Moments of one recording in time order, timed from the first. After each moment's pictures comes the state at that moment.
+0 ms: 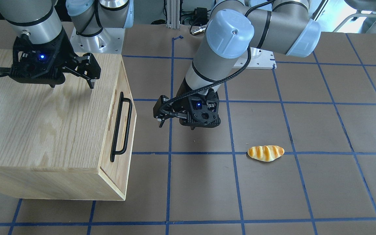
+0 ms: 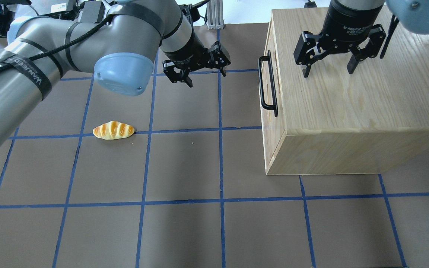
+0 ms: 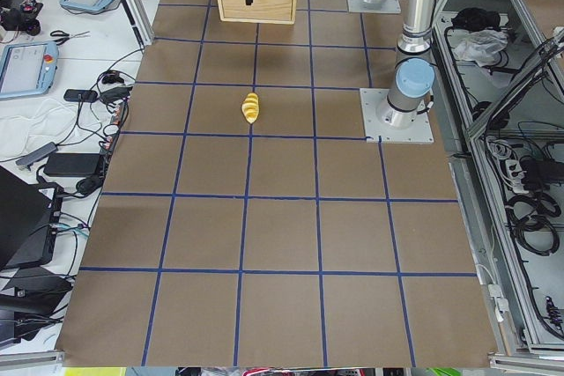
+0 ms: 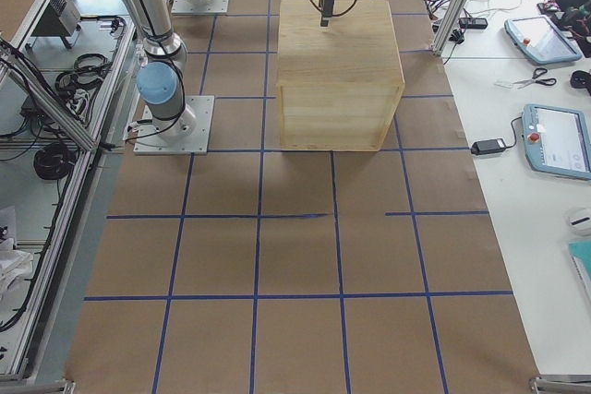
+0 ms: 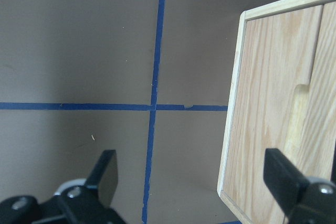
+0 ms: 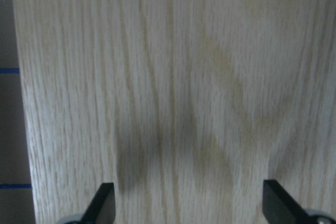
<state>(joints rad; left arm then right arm) -1.84 -1.86 -1.53 -1.14 1.30 -0.40 1.60 -1.49 1.43 -1.47 -1.61 0.02</state>
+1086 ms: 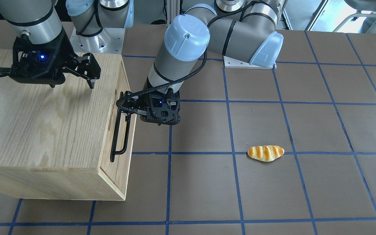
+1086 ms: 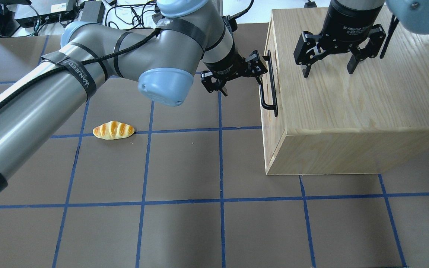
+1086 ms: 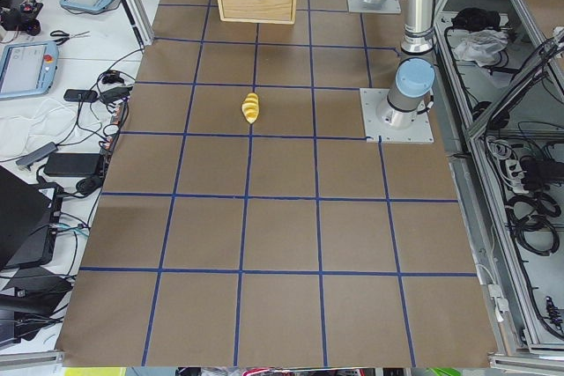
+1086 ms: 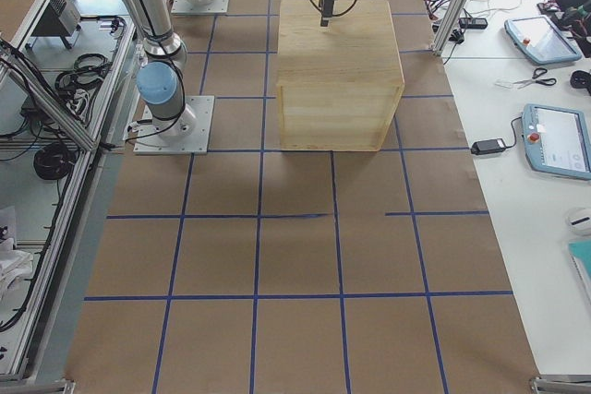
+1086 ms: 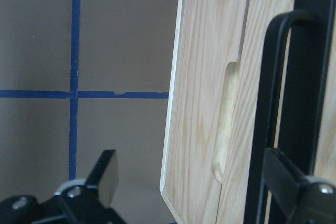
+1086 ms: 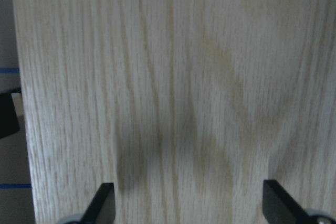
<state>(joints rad) -1.95 -1.92 -1.50 -1.08 1.25 -0.51 1.60 -1.49 1.43 -1.47 -1.61 0.02</state>
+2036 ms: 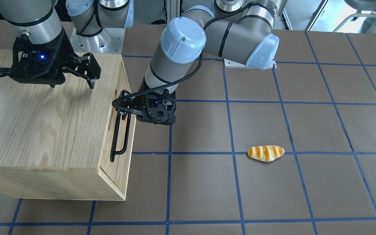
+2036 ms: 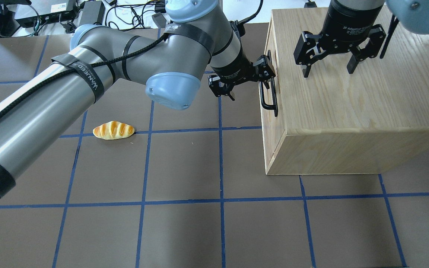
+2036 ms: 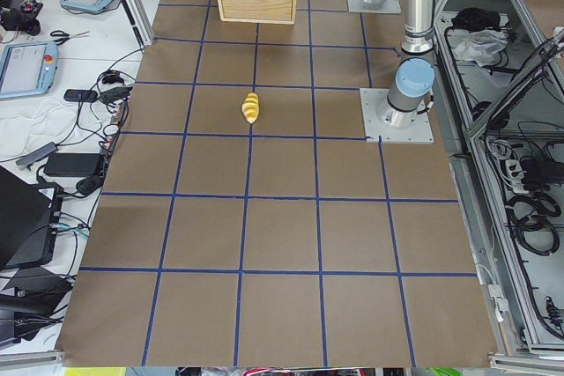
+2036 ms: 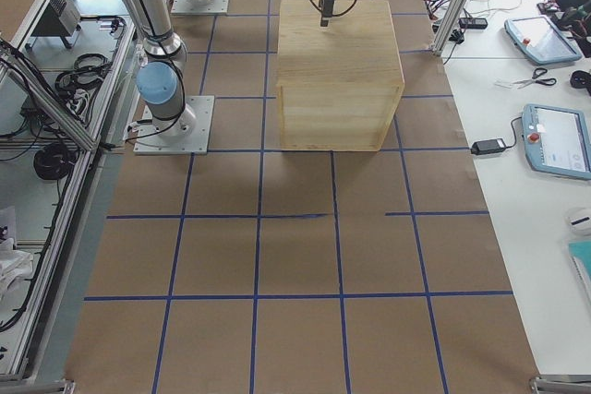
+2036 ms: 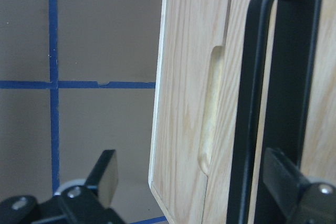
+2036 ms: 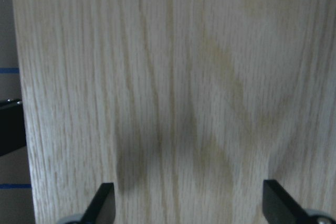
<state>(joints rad) -1.96 -1.93 -1.50 -1.08 1.23 -0.51 1.60 -1.49 1.43 -1.47 -1.61 0.02</state>
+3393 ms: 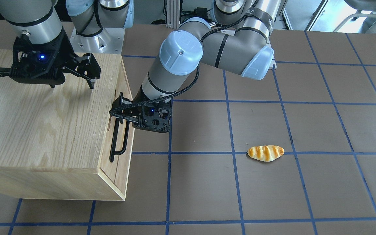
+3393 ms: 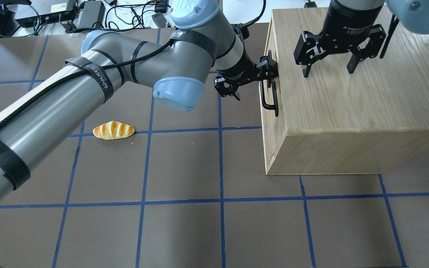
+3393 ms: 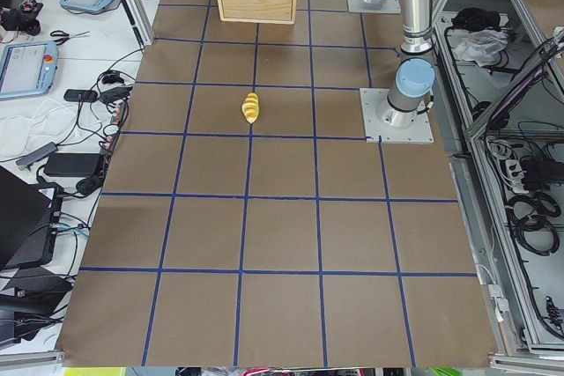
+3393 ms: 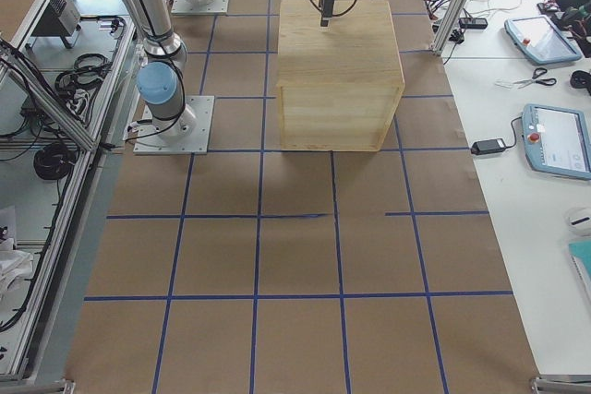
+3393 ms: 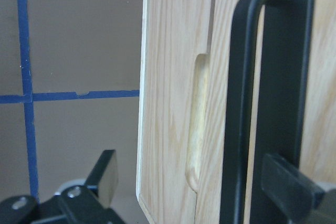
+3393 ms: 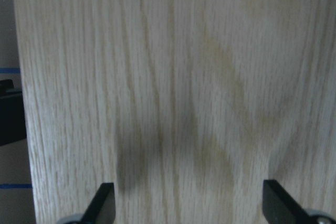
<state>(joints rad) -1.96 -1.98 -1.50 -1.02 1.20 -0.49 1.60 -1.49 1.43 -1.47 -1.61 0.02</state>
